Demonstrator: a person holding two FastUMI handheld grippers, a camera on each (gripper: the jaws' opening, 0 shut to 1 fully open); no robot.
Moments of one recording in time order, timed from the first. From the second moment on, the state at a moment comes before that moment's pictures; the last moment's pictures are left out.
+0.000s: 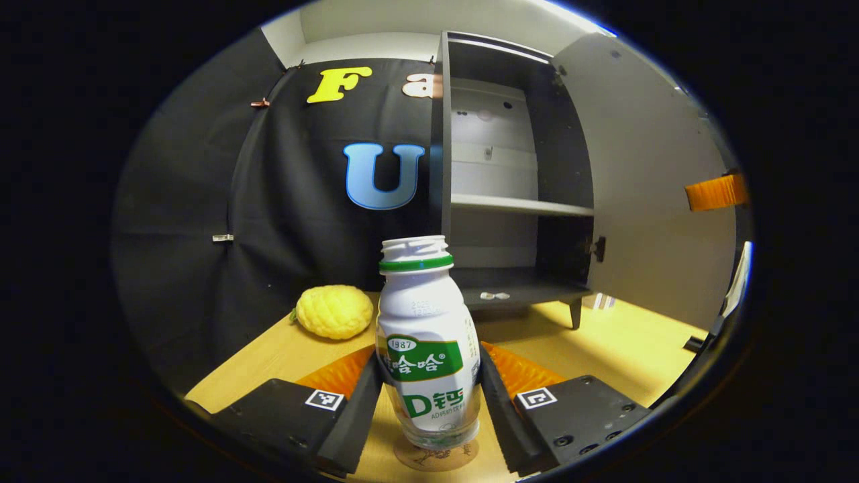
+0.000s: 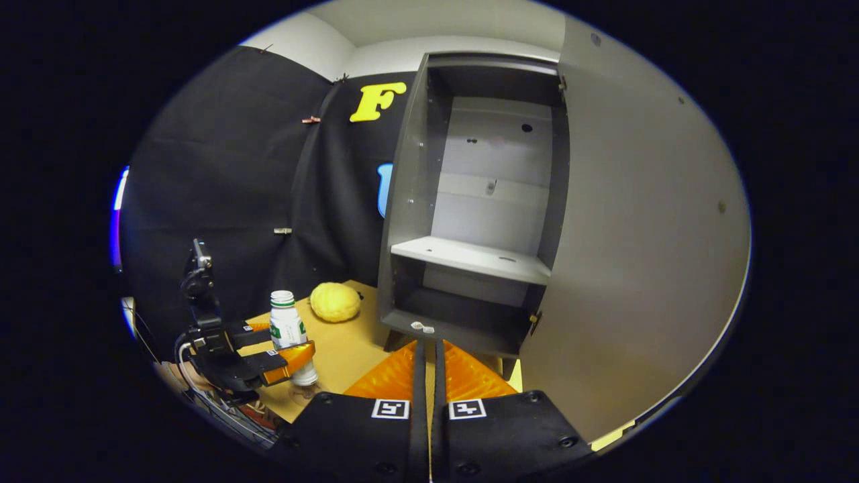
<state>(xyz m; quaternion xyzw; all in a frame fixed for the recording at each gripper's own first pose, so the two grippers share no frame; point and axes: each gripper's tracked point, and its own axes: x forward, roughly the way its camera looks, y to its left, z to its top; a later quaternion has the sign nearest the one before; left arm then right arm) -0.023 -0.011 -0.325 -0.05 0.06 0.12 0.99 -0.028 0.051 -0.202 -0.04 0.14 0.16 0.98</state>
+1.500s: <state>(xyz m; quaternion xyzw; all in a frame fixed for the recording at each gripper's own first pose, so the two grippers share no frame) -0.028 -0.011 -0.347 0.04 0.03 0.12 0.99 -0.027 0.080 -0.232 -0.04 0.18 0.20 0.96</state>
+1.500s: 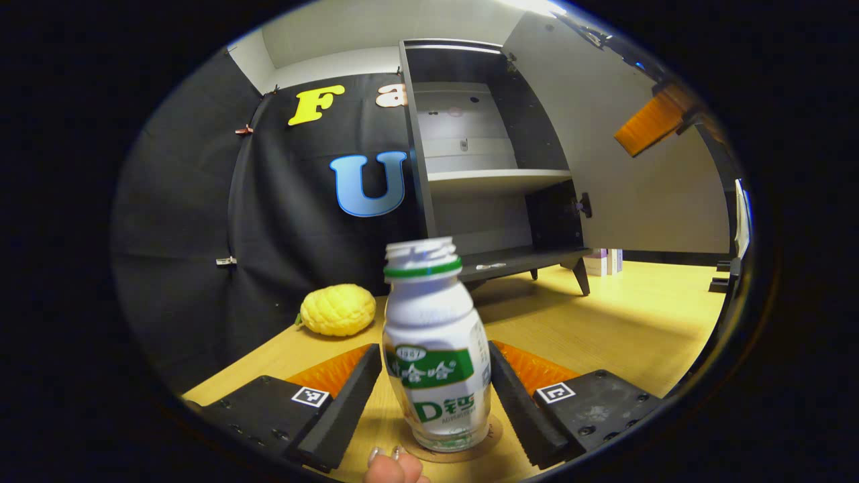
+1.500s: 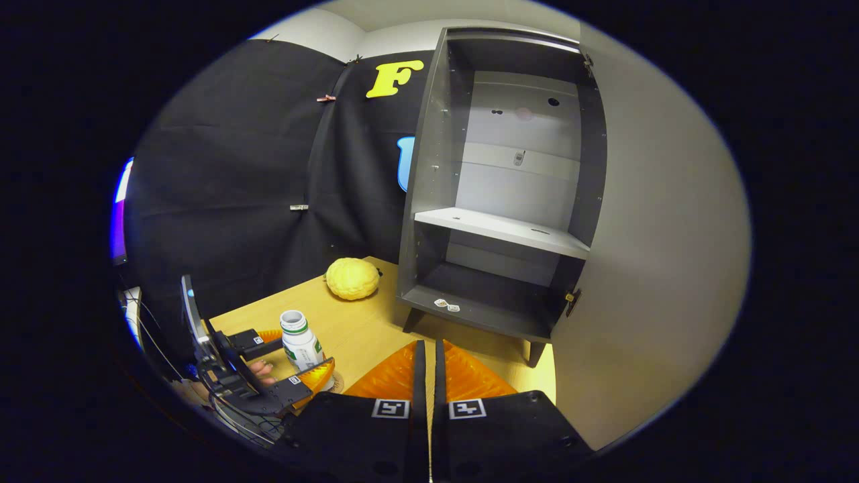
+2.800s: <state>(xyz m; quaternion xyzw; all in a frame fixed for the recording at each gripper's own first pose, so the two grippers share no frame) -0.014 -0.078 -0.056 -0.01 -0.01 -0.04 1.00 -0.124 -0.093 -0.022 0.06 0.07 0.03 1.00</state>
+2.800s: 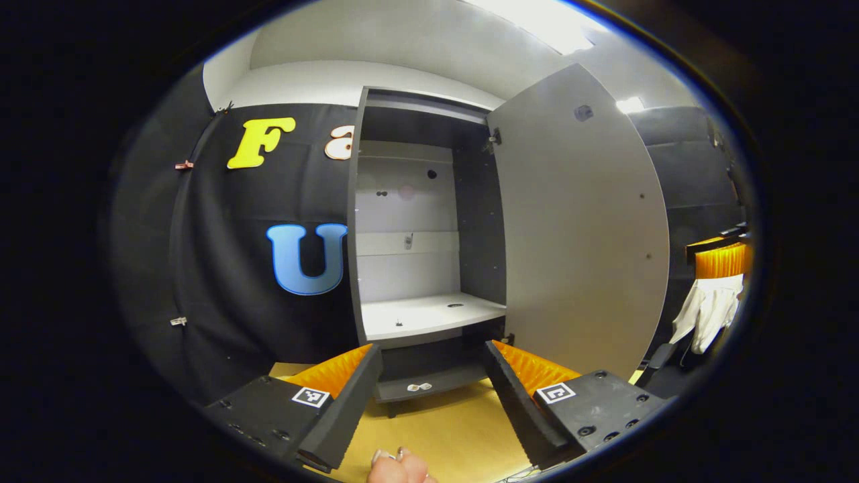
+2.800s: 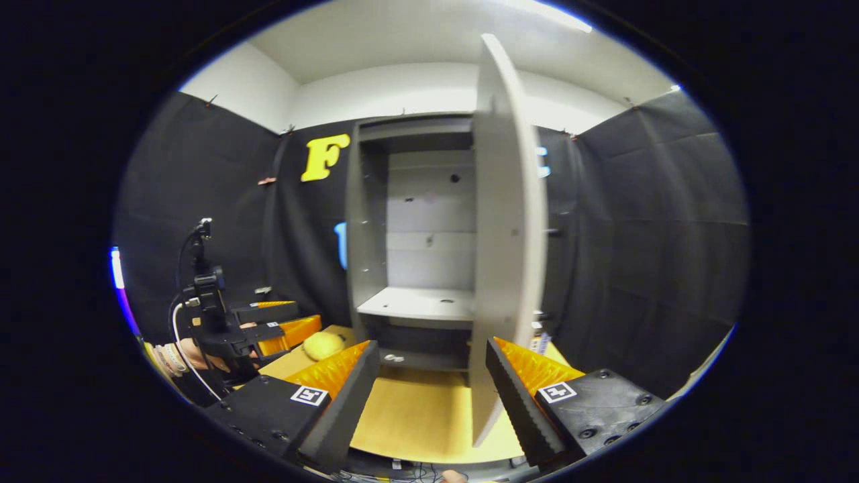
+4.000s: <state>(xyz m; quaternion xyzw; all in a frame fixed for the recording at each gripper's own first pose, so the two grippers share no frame) -0.016 -0.110 -0.053 0.00 0.00 0.10 0.99 -0.039 -0.139 -0.003 0.12 0.03 0.17 0.98</state>
